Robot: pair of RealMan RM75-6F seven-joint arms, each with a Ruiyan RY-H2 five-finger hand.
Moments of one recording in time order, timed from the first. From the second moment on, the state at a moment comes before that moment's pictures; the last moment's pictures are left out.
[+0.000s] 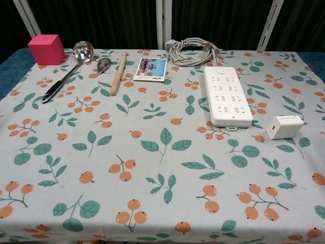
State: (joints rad) left arm -0.10 -1.15 -0.05 -1.60 1.45 1.47 0.17; right arm 0.10 -1.10 0.07 -1.64 -1.50 1.46 -0.10
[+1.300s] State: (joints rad) left arm -0.07 -1.18 -0.03 -1.56 1.46 1.48 0.12; right arm 0.38 -1.25 0.08 -1.58 -1.47 1.06 -0.38
